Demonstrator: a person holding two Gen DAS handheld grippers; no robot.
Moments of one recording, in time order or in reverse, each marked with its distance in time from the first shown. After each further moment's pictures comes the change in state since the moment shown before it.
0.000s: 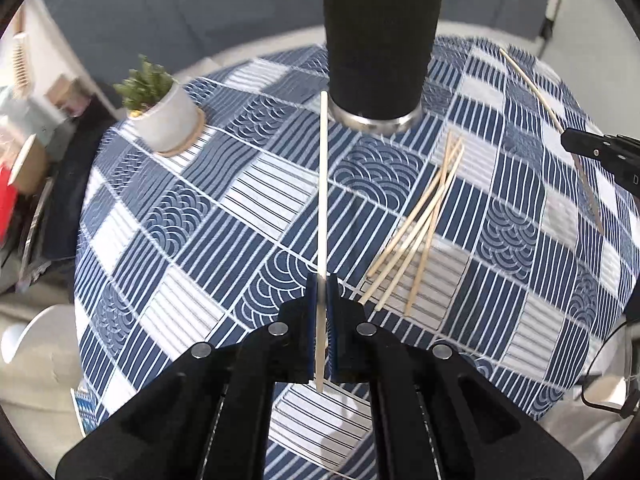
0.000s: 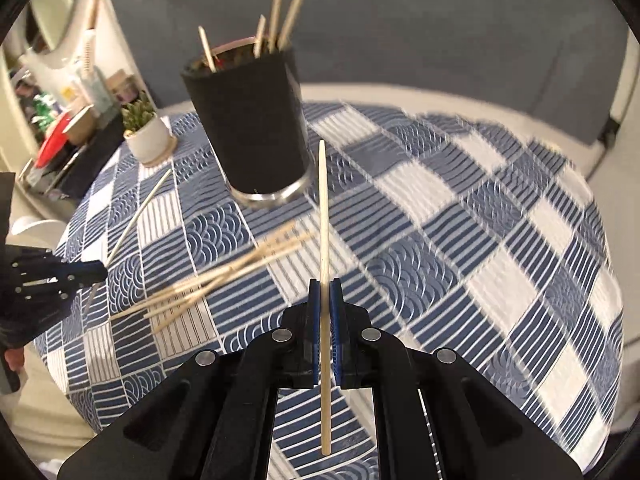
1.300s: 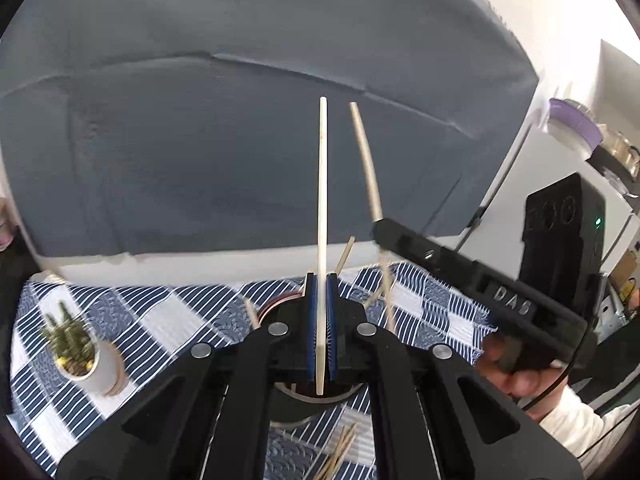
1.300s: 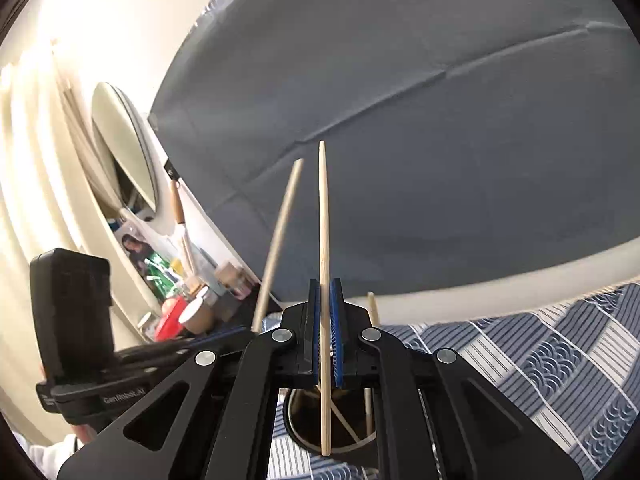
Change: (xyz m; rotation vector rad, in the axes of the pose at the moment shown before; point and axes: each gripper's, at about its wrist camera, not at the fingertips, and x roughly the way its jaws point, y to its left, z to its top) left arm -0.046 0.016 0.216 -0.142 -0.501 -0.419; right arm 0.015 -0.017 0.193 0.176 -0.474 0.557
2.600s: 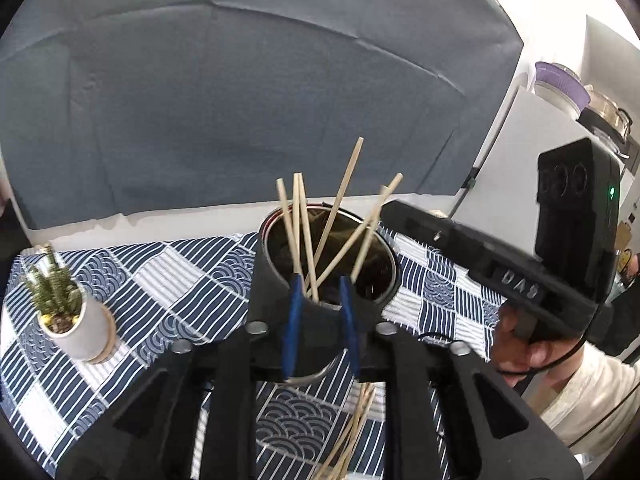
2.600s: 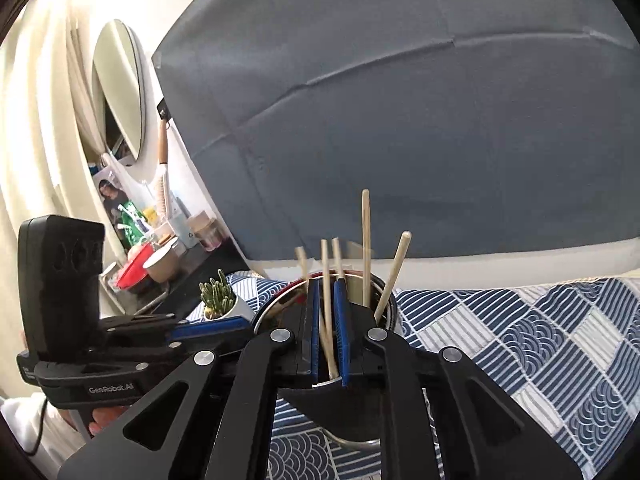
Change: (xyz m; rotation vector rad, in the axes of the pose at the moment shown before) left arm -0.005 0.015 -0.071 0.062 0.069 0.002; right arm -0.007 0.015 -0.056 -0.164 0.069 -0.148
